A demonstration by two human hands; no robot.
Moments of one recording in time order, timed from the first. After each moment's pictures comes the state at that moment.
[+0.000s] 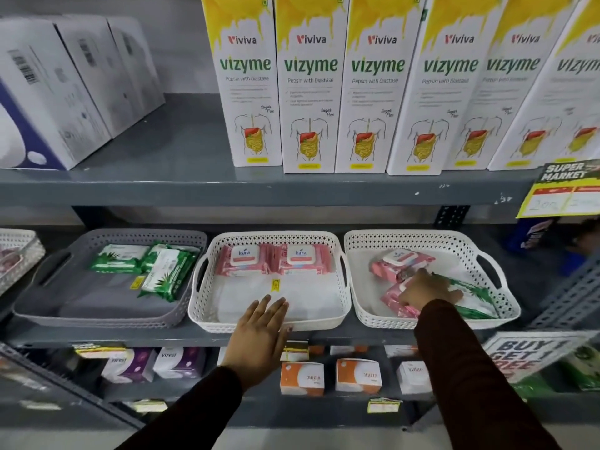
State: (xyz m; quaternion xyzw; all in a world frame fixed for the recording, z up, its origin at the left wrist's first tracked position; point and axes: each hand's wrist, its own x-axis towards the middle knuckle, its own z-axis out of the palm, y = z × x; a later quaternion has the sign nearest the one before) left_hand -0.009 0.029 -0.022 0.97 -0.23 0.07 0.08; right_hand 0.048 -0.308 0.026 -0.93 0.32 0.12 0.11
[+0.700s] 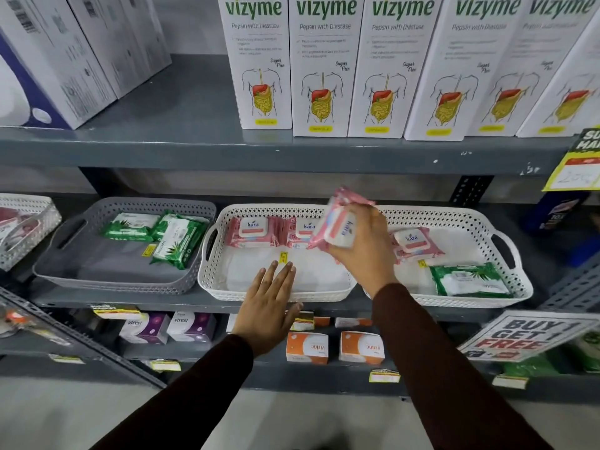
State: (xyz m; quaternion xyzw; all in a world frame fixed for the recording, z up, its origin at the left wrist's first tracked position) left_hand -0.015 0.027 -0.029 0.97 -0.23 0.07 0.03; right_hand 0.038 -0.190 0.052 -0.92 -0.02 -0.24 0.31
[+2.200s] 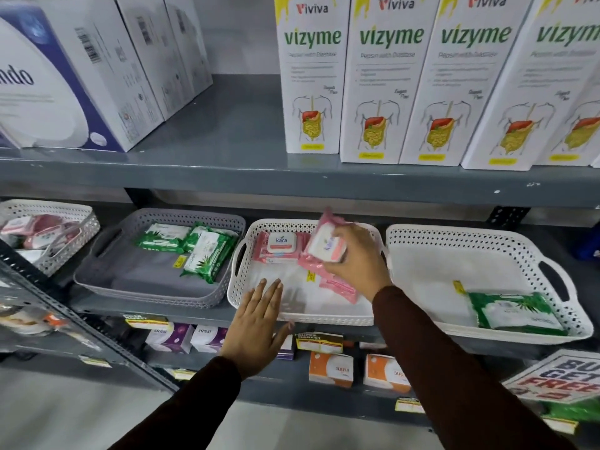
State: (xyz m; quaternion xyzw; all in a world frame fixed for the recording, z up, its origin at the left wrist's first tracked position) left_hand -0.012 0.094 -0.031 0.98 -0.17 0.06 0.04; right_hand 0.088 -0.146 0.032 -0.92 -0.13 -0.14 0.34
